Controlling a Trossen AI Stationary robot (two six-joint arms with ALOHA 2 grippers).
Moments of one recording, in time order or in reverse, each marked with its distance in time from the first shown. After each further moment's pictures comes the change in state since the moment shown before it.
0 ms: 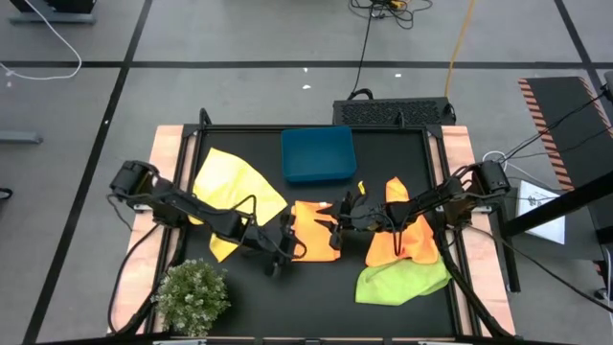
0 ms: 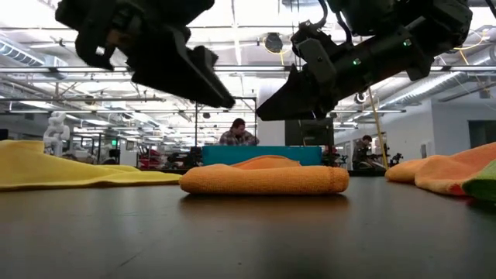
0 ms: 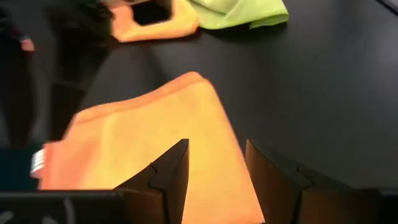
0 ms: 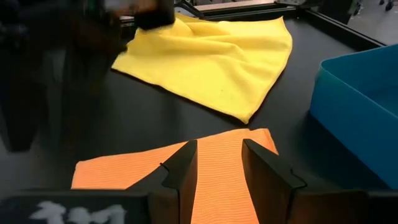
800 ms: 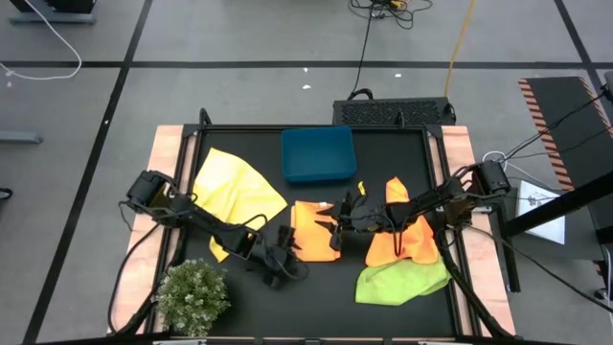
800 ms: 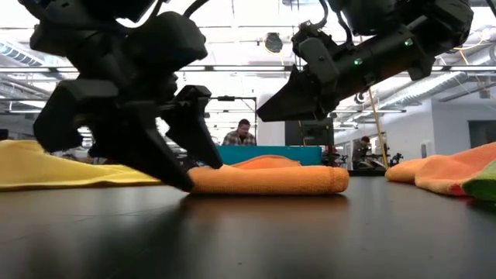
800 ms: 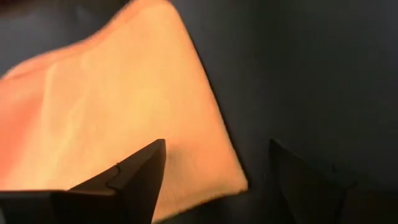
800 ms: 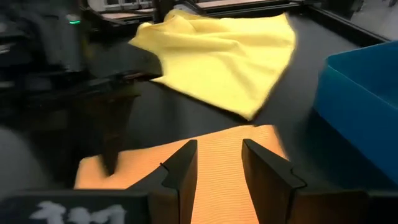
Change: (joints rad) left arm -0.082 0.161 0.003 -0.021 -0.114 -0.005; right arm 0.016 0.000 0.000 -0.009 -0.020 0.012
